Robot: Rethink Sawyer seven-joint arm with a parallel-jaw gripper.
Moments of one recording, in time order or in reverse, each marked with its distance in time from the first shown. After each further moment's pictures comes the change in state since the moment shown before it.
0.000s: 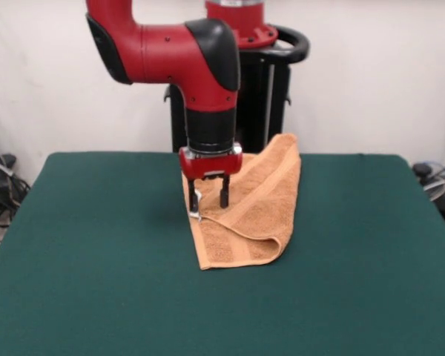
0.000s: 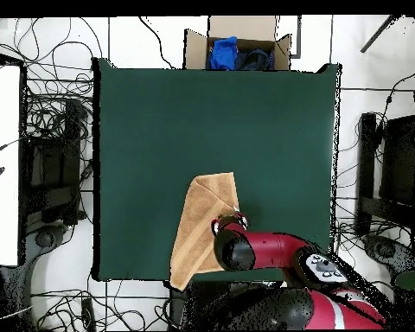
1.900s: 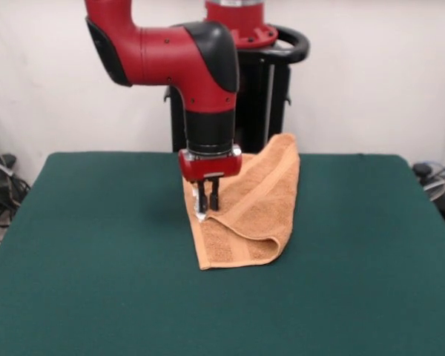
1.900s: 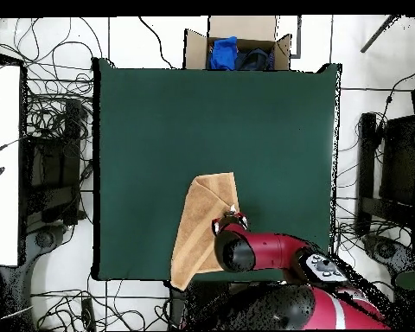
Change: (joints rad) arm 0.000 0.005 -0.004 -0.002 -0.010 -0.028 0.000
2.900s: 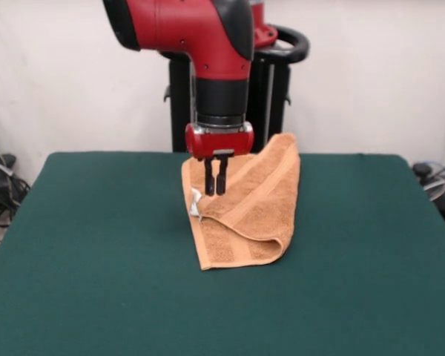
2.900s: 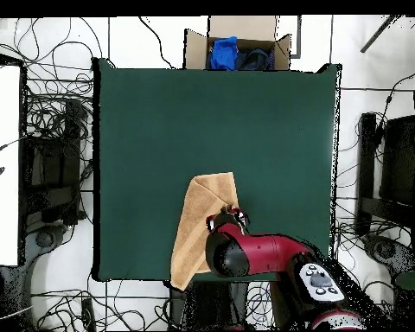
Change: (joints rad) arm 0.059 -0.165 -0.003 0.064 0.008 0.000 0.000
